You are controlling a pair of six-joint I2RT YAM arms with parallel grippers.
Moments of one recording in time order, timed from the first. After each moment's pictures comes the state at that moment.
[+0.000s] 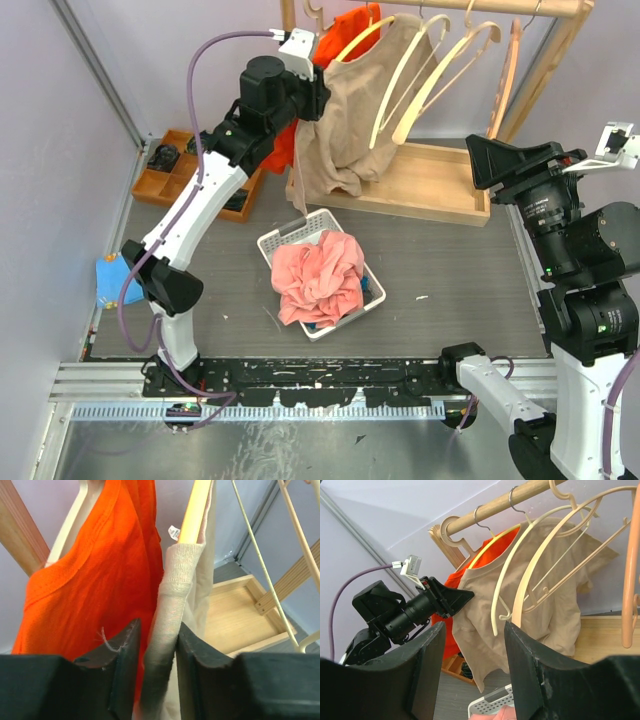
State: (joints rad) left arm -0.61 1.91 2.22 -0.38 -0.08 -0.08; right arm 0.19 0.84 1.62 -0.52 -0.03 0.57
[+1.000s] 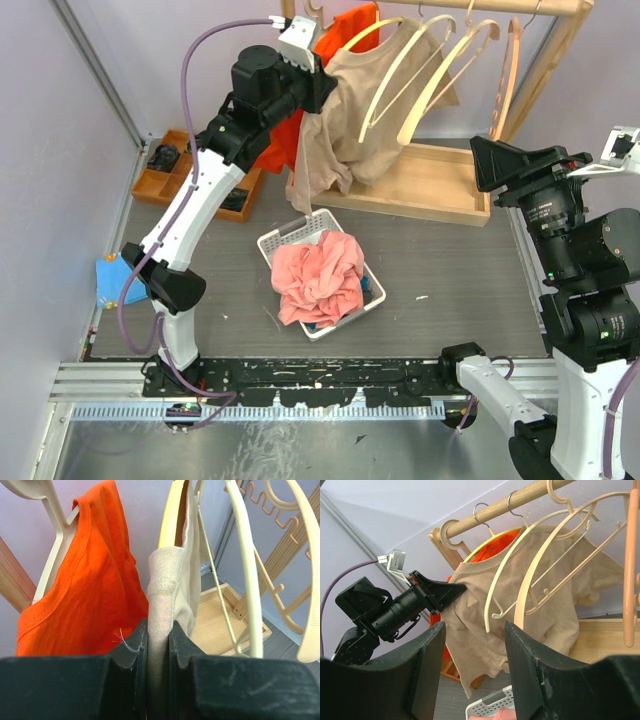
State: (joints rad) left arm -0.62 1.93 2.35 -0.41 0.04 -0.06; right arm 0.19 0.82 1.62 -0.52 -0.01 0.55
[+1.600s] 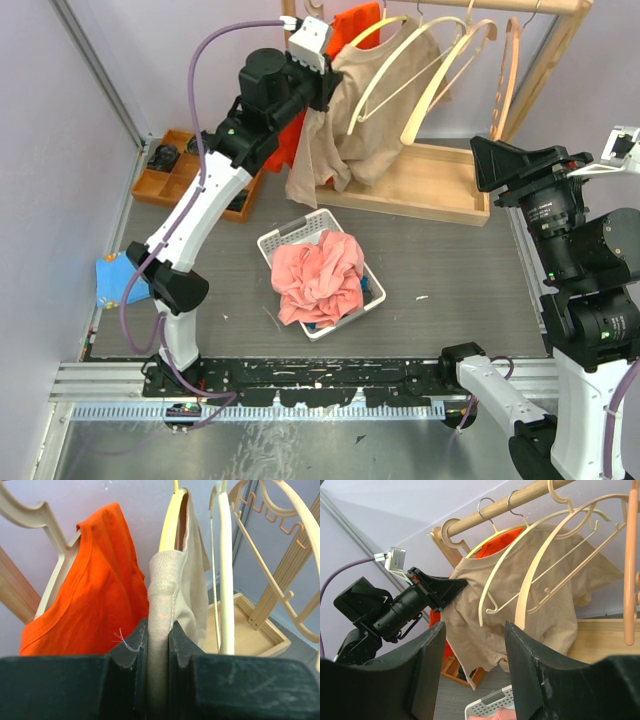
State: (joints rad) left arm -0.64 1.93 2.34 -0.34 -0.02 0.02; right arm 0.19 0.83 1.62 -0.52 -0.01 0.55
